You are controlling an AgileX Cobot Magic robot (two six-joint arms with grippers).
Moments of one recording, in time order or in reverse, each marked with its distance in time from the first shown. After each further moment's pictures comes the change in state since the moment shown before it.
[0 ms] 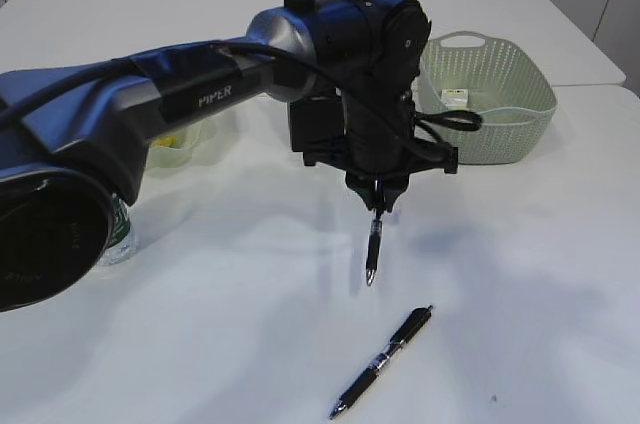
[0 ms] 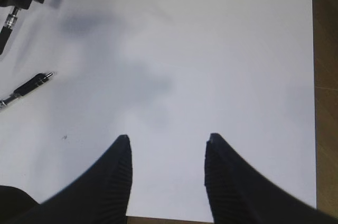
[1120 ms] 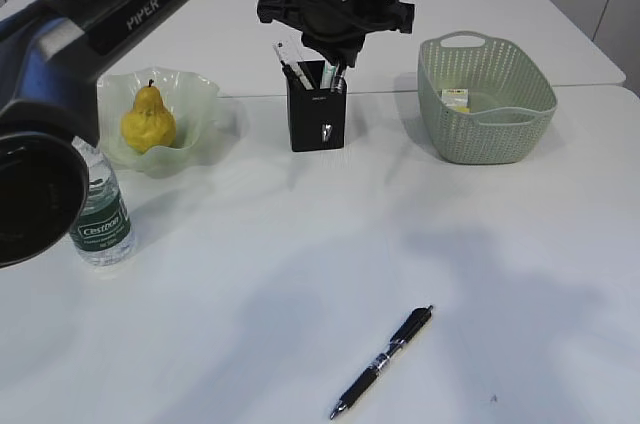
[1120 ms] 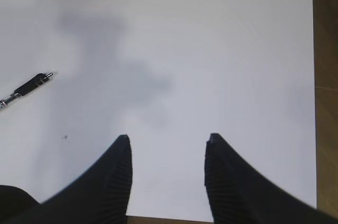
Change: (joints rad) left arm 0.105 -0.006 -0.347 0.157 0.029 0.188; right arm 0.000 0.000 0.000 0.000 0.000 0.000
